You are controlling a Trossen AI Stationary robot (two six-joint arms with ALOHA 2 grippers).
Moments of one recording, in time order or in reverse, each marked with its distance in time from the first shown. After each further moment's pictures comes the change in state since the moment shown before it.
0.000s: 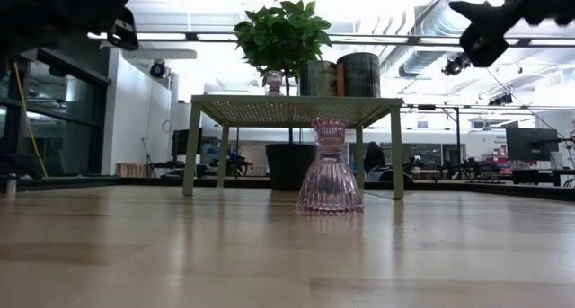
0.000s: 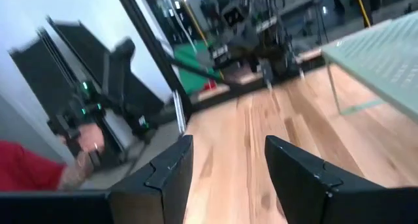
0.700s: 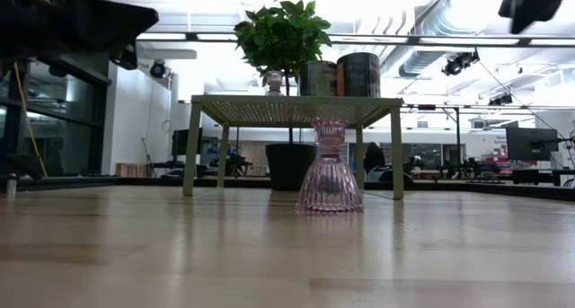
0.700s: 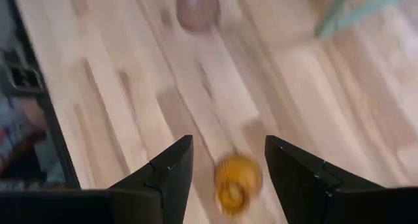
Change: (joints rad) left arm 0.000 0.000 -0.002 -0.086 -0.172 -0.059; right arm 0.175 0.583 0.823 -1.319 0.107 0.444
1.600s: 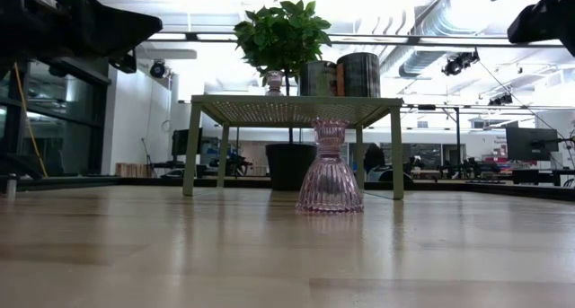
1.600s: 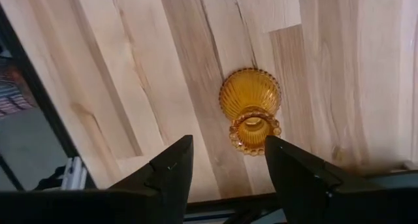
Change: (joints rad) left arm 0.000 0.000 -0.001 -0.020 -0.049 -0.001; right arm 0.022 0.260 0.012 -0.093 -0.307 -0.158
